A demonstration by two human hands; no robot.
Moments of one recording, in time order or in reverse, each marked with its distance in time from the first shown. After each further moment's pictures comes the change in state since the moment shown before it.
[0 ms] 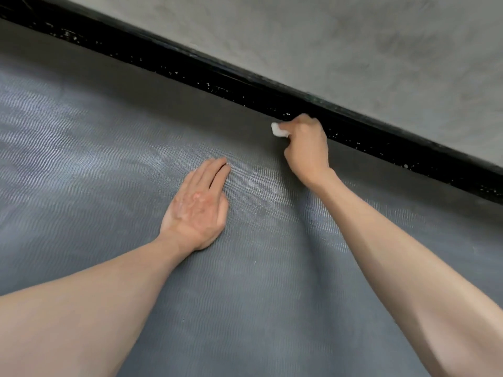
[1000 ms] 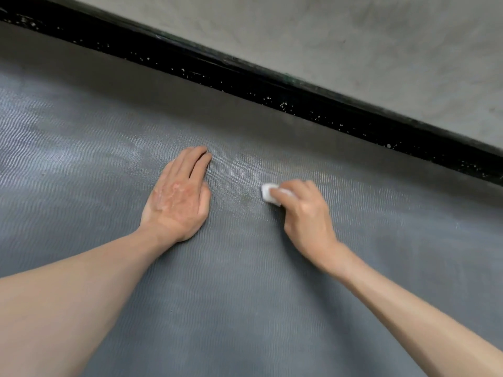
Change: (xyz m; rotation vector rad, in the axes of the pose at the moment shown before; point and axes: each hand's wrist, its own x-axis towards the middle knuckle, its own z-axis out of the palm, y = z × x) left_hand 0.002 0.000 -0.003 0.012 0.026 0.042; right_hand -0.147 0.021 -0.016 0.090 0.026 -0.228
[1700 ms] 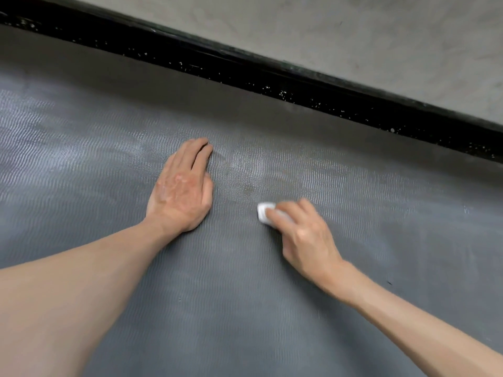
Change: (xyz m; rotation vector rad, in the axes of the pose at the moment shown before) left_hand 0.000 0.000 0.000 0.005 0.020 0.010; right_hand -0.044 -0.028 -0.007 0.011 -0.127 -0.088
